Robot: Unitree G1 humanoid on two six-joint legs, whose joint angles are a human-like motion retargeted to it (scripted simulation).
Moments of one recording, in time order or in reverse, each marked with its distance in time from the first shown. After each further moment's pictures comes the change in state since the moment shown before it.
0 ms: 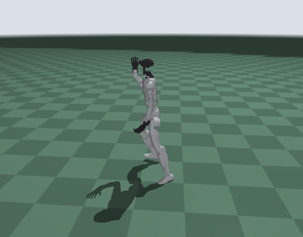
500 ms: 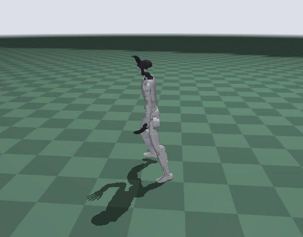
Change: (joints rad) left arm 0.048 0.259 -0.165 0.074 0.822 -0.073 -0.028; right arm 0.310 -0.323 -0.227 0.262 -0.448 -0.188 -0.102; waist -0.095 -0.047 0.019; left_leg 0.006 -0.053 -0.016 -0.004 -0.081 -0.018; right_leg -0.024 -0.016 0.047 -0.067 0.110 0.029
